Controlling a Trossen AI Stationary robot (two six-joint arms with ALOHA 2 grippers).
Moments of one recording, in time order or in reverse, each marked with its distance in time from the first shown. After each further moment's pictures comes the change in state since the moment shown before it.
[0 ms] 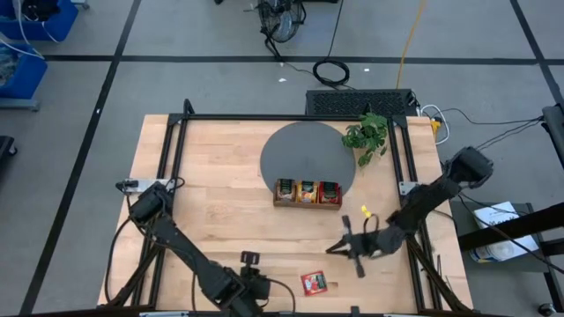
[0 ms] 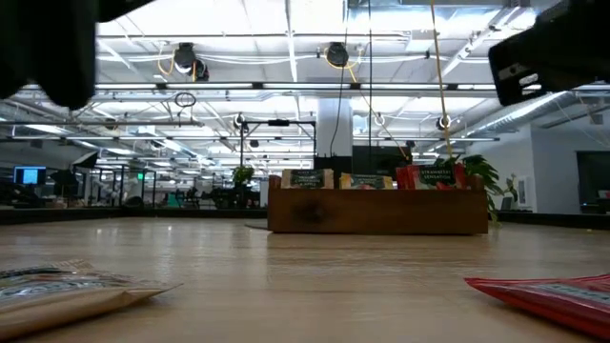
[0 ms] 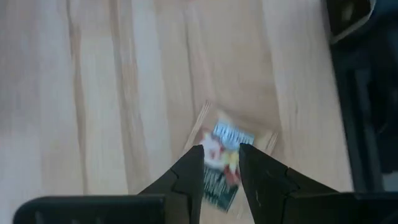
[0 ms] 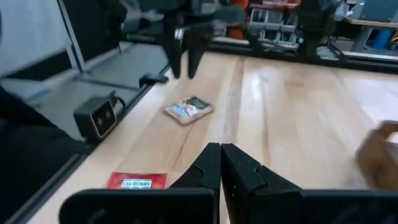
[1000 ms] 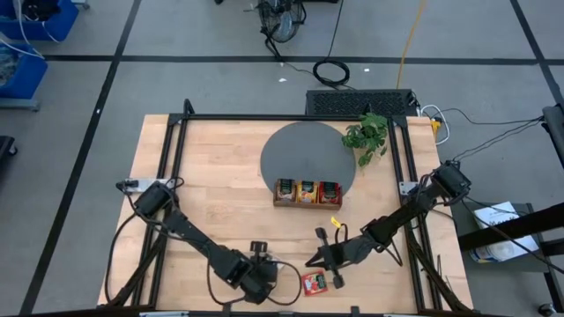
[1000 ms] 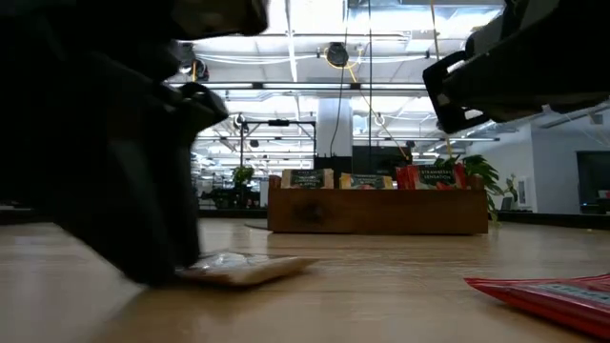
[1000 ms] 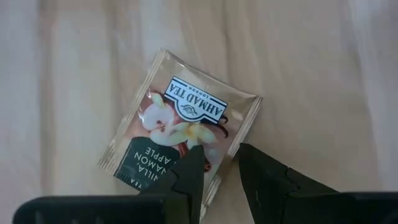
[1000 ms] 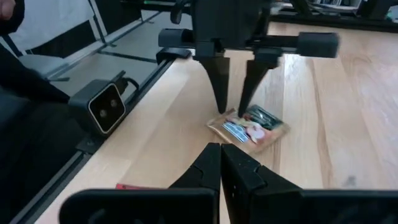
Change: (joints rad) left arm 0.102 -0.004 -0.285 0.320 0.075 0.060; right arm -0.115 0.311 0.285 -0.096 -0.239 0.015
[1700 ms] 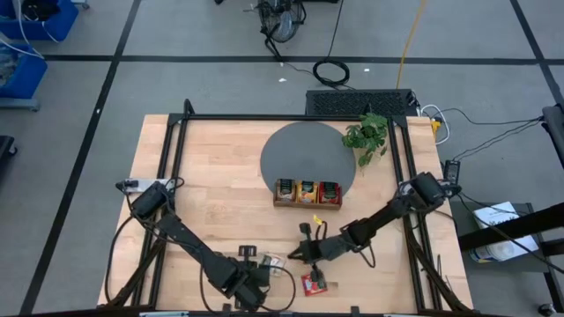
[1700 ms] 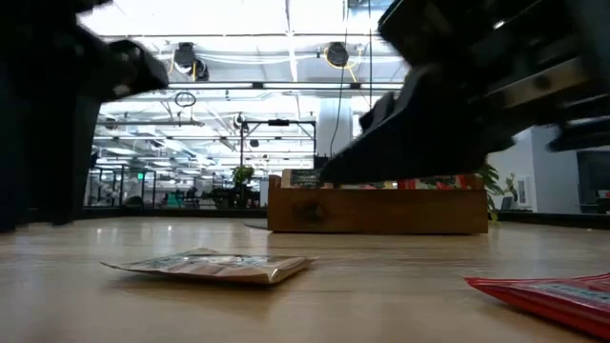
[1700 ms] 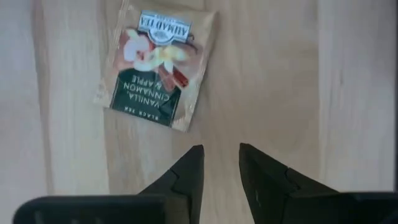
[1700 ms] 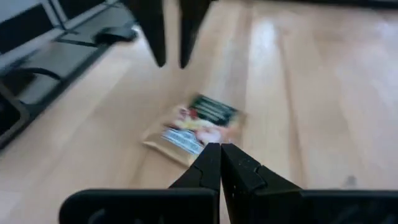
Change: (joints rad) left arm -0.046 -0.014 0.133 -0.252 0.058 -0.135; right arm -0.107 0.212 0.160 -0.004 -0.003 -0.029
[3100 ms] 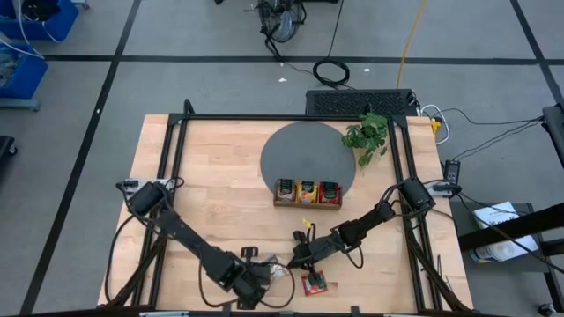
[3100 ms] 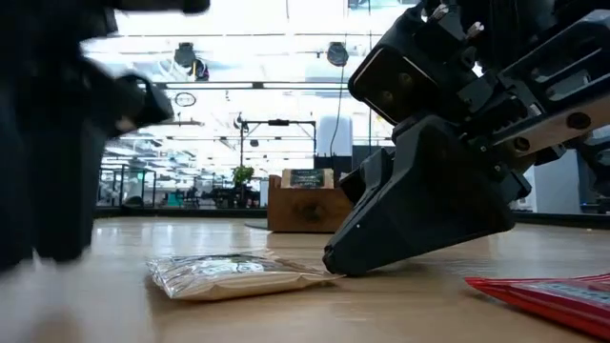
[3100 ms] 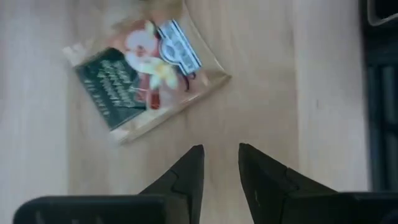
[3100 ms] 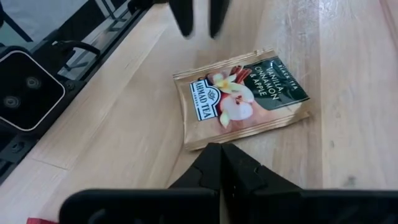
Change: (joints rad) left arm 0.016 -0.051 -0.151 0.260 0.040 -0.006; right arm -0.044 0.122 0.074 -0.056 -0.262 0.157
